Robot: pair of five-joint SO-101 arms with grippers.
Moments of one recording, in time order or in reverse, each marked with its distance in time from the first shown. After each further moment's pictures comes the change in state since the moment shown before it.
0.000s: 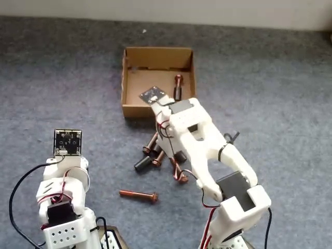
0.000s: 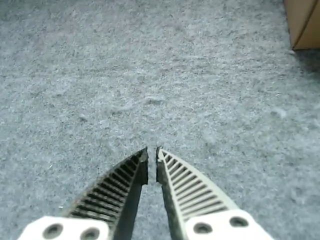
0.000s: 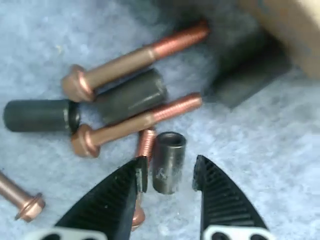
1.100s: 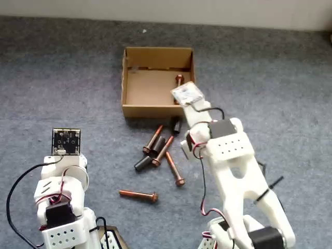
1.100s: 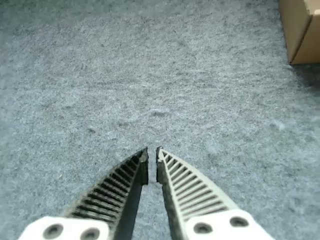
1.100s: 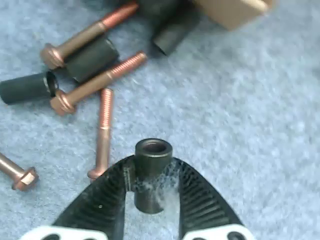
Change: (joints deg) left arm 0.1 0.0 -3.0 0.0 0.0; right arm 9.4 -34.2 21.3 -0.3 -2.1
